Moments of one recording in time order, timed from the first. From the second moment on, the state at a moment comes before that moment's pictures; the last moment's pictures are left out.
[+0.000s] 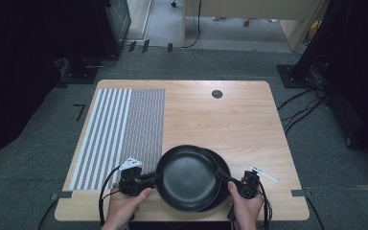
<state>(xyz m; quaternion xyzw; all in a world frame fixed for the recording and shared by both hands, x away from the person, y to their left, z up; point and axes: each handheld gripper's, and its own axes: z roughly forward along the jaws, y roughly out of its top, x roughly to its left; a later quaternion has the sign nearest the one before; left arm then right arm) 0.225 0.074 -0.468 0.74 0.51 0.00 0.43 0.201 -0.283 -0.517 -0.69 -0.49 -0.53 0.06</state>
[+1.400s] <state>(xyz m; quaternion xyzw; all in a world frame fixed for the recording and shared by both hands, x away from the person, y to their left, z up) 0.275 0.144 -0.427 0.70 0.53 0.01 0.47 0.276 -0.217 -0.451 -0.65 -0.53 -0.54 0.04</state>
